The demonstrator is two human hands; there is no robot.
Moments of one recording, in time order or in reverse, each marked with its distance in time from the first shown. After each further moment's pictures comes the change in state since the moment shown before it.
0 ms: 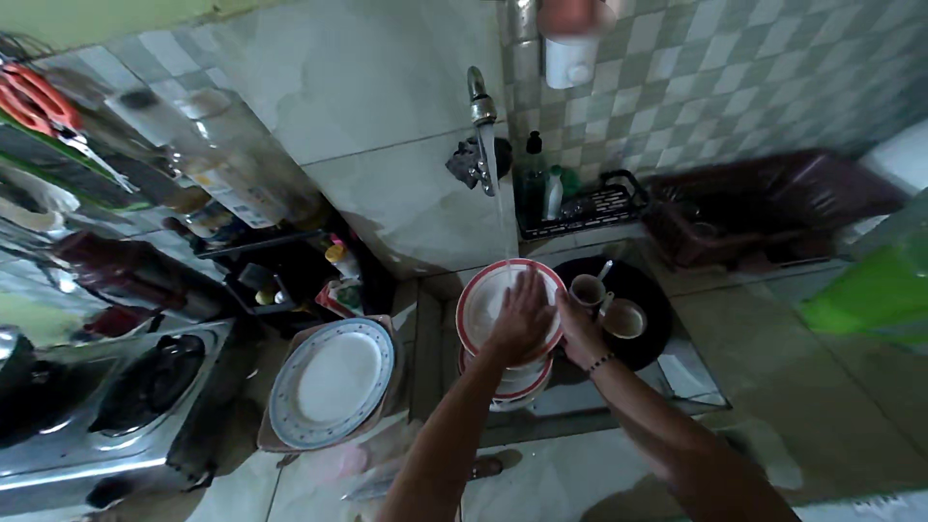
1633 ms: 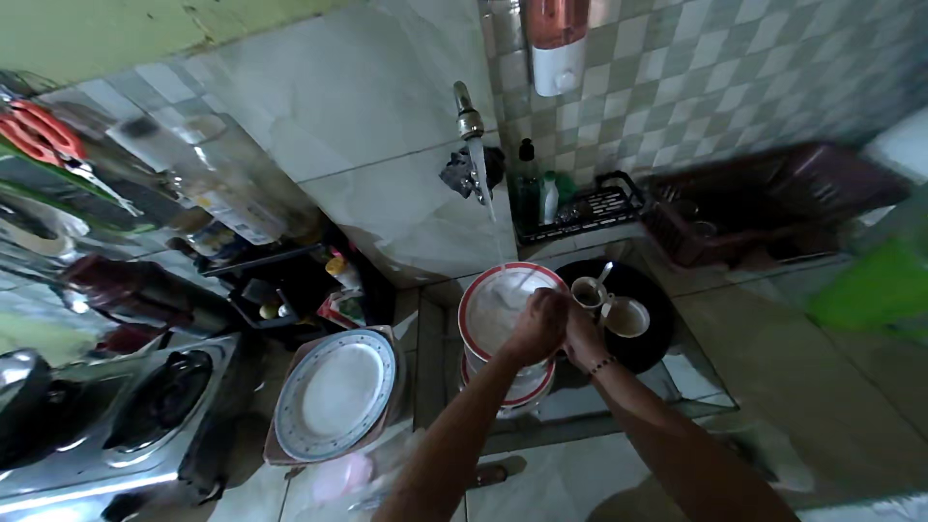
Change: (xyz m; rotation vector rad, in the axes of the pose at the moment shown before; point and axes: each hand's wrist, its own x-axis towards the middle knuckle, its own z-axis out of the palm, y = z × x) left_hand 0.007 0.045 -0.022 -0.246 -0.027 0.037; right_hand 0.010 0.011 -0.003 0.089 0.041 0.003
